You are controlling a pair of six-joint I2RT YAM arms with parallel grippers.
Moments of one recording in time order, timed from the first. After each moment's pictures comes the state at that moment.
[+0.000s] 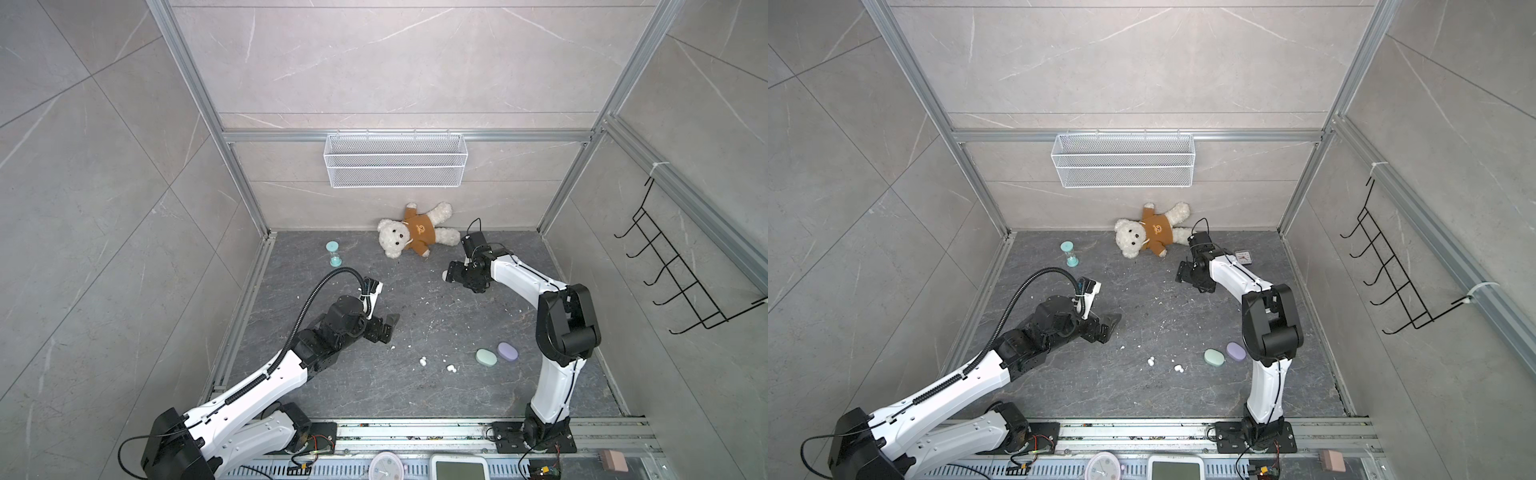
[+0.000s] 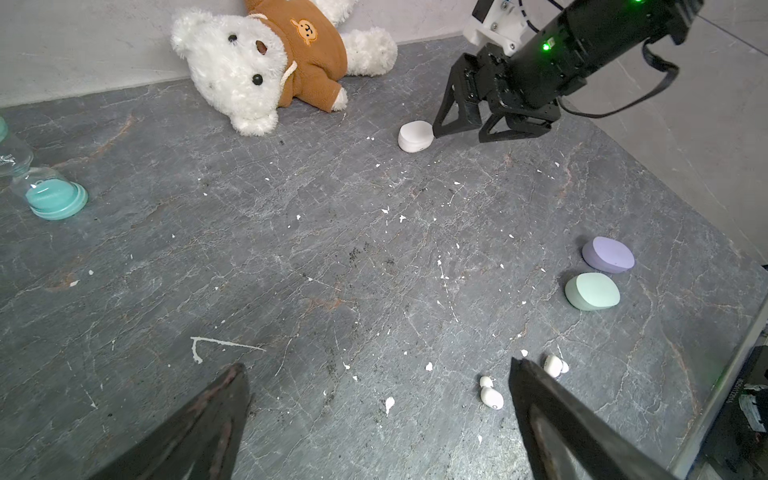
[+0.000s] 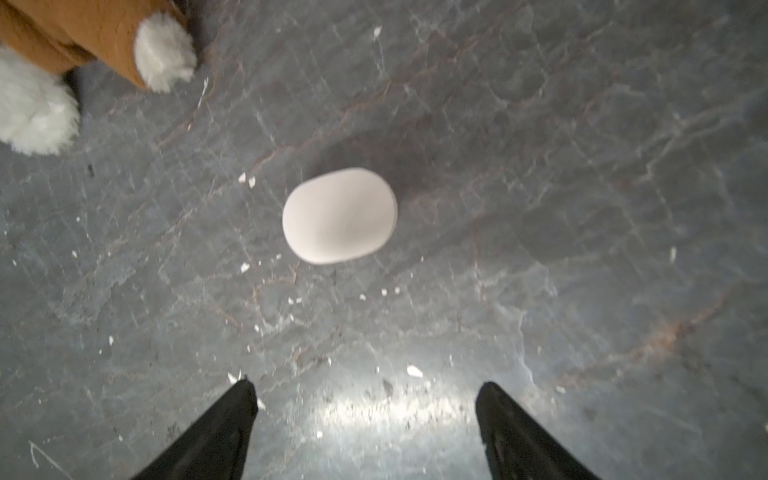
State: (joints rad) left arm -0.76 1.01 0.74 -0.25 -0.05 -0.21; right arm 0.27 1.98 1.51 -0.66 -0.04 0.52
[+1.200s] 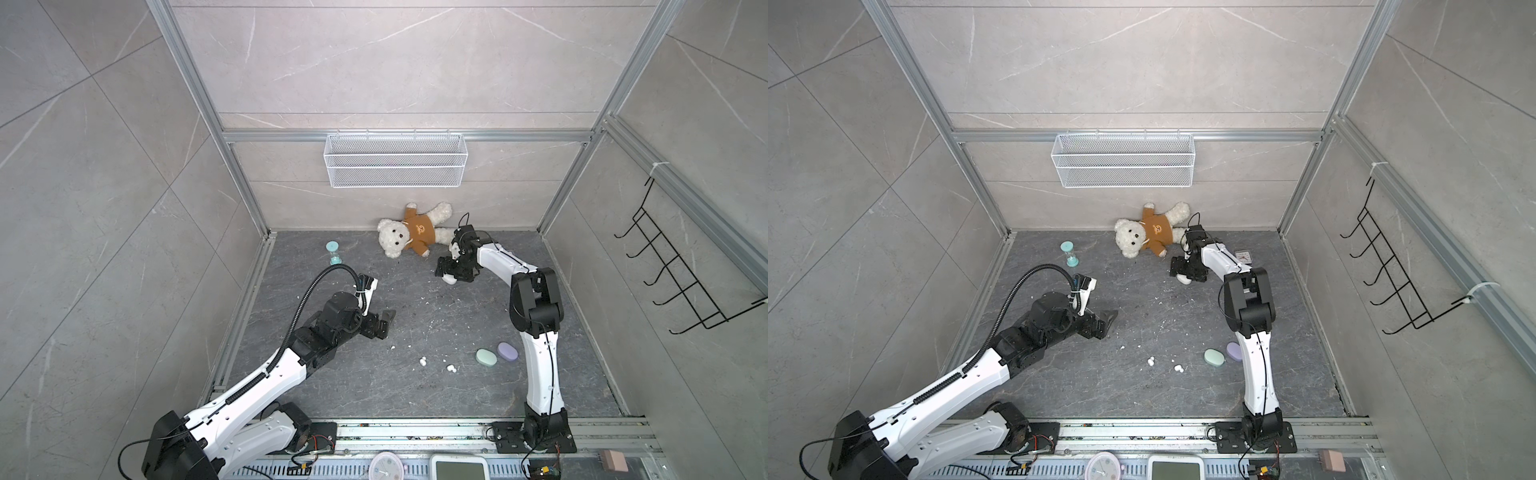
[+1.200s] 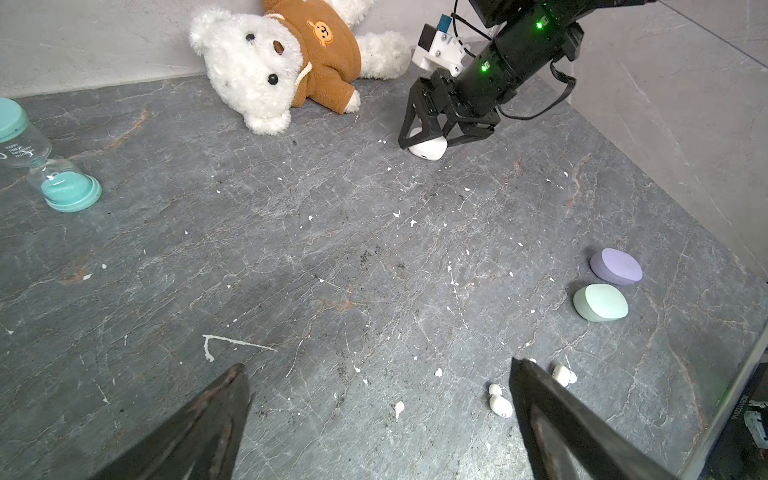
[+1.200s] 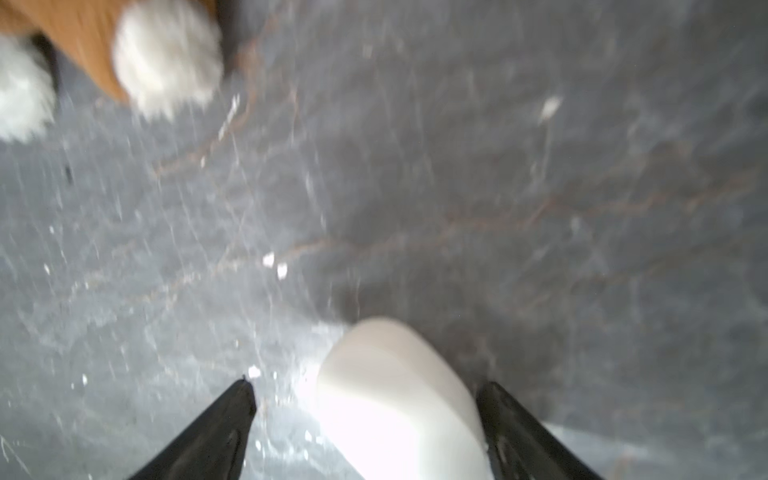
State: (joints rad) left arm -0.70 1.01 0.74 -0.25 -0.02 -0.21; right arm 0.25 2.28 1.82 -0.76 -0.21 0.31
